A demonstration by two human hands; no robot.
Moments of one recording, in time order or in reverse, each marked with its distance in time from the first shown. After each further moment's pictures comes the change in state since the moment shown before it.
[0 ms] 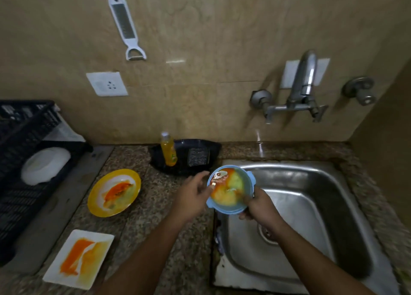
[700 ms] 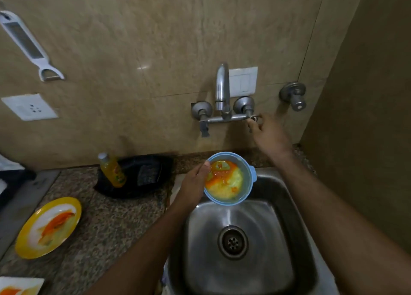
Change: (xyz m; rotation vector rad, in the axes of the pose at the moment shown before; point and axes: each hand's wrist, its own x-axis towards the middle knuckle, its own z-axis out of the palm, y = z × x) left_hand 0.069 0.146 0.125 -0.491 -0.094 -0.074; right_hand 0.105 -0.096 -0.229 -0.502 0.553 -0.310
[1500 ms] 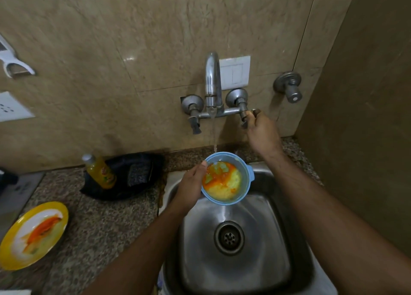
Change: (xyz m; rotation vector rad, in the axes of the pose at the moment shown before) left_hand 0.012 -0.003 0.013 -0.101 -0.051 -0.161; right_hand 0.004 0.007 0.016 0.069 0.054 -0.020
